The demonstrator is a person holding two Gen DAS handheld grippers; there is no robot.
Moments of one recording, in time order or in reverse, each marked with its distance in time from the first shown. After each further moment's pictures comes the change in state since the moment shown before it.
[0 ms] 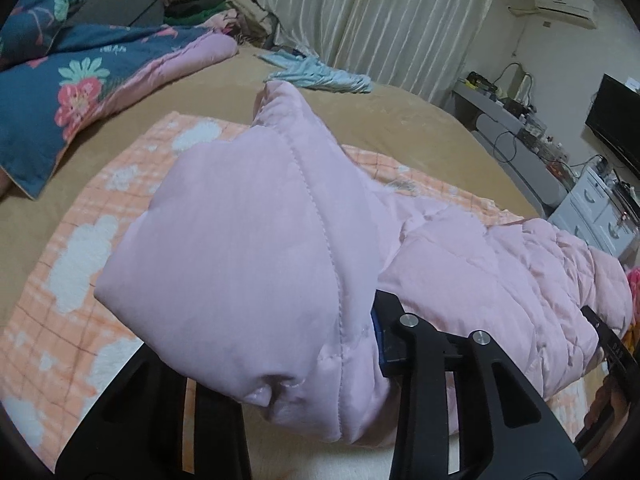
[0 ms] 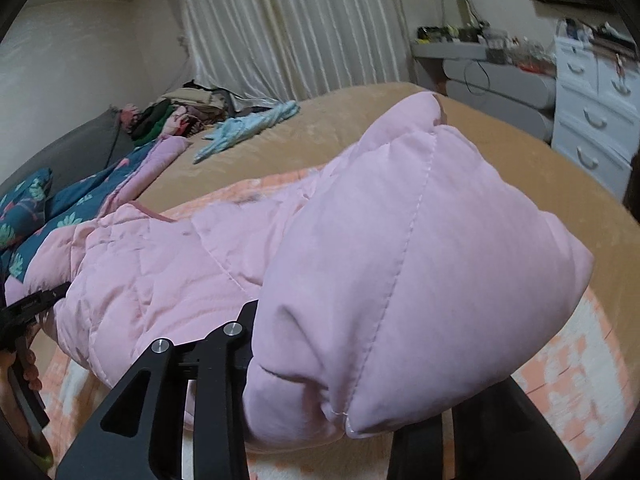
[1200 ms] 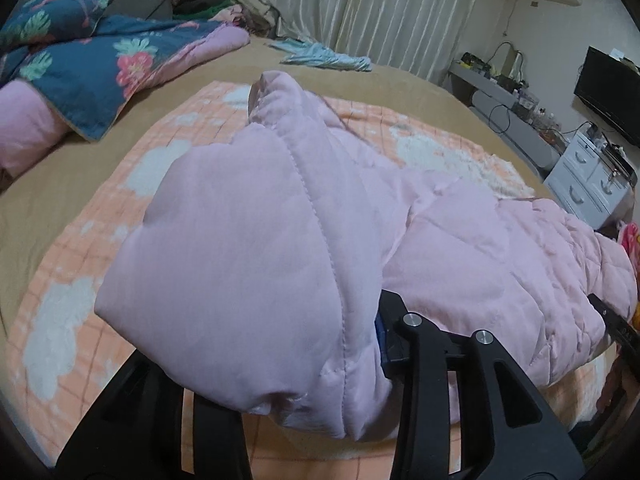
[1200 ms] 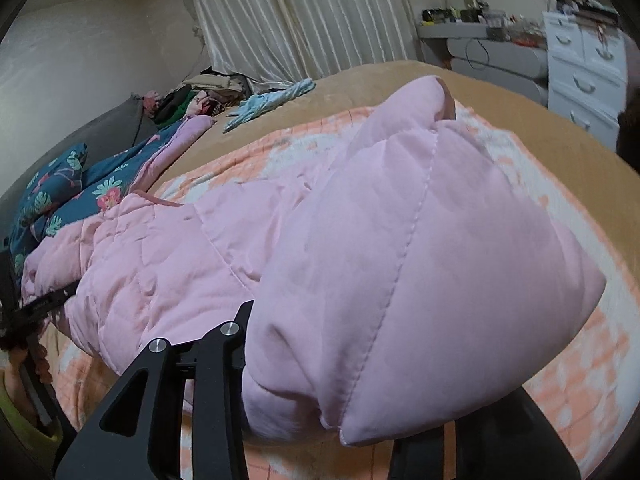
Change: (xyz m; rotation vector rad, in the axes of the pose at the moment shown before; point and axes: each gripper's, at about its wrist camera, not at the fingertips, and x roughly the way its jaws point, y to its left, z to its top) left arm -0.102 0.054 -0.124 0.038 0.045 0.025; right arm -0.123 -0.004 -0.142 0.083 0.075 0.071
